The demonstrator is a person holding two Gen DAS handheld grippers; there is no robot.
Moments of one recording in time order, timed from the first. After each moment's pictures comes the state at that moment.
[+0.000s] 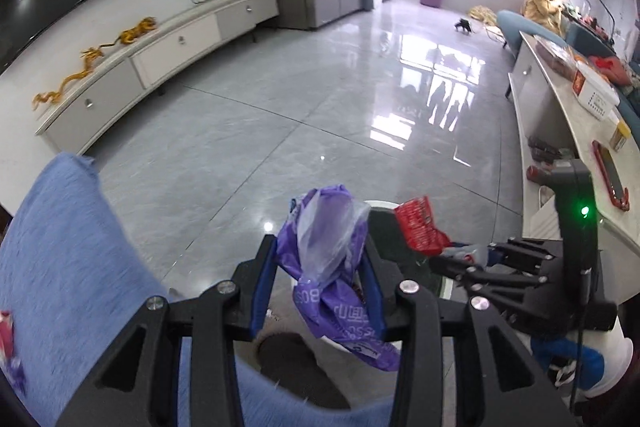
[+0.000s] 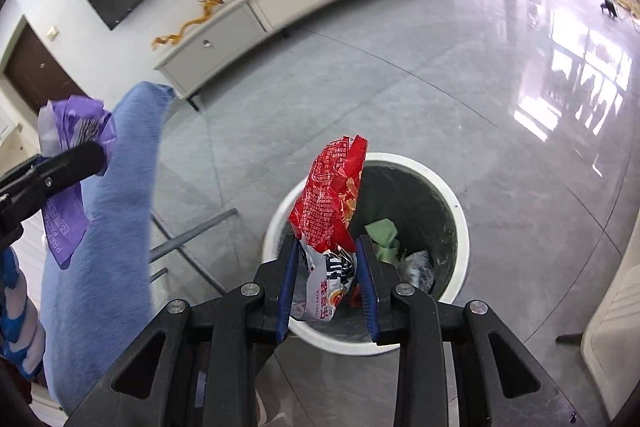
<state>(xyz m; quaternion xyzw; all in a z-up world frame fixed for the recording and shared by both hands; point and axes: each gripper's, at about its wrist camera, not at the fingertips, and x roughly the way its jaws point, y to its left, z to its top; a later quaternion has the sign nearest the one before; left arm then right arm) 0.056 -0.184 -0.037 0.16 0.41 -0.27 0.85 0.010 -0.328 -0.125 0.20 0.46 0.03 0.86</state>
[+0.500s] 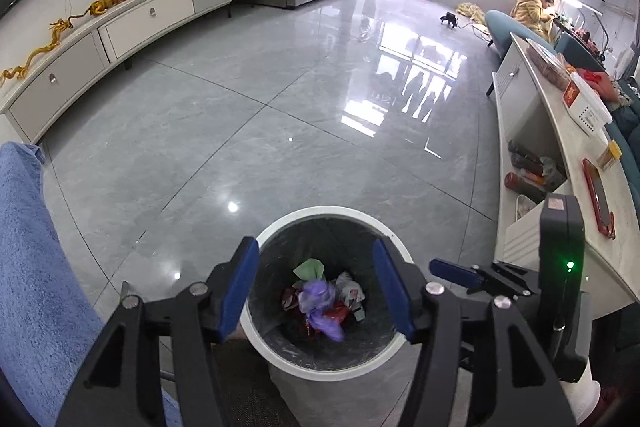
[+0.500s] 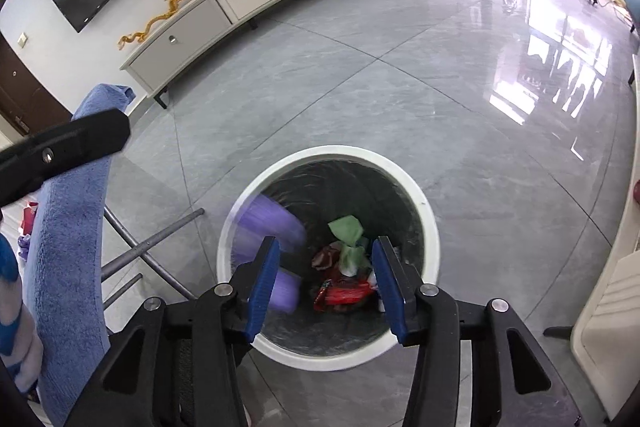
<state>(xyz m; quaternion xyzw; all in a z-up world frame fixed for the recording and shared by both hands) 0.086 -0.234 -0.063 0.12 0.46 -0.30 0.83 0.016 -0.350 -0.150 0.20 0.48 -0.02 0.85</state>
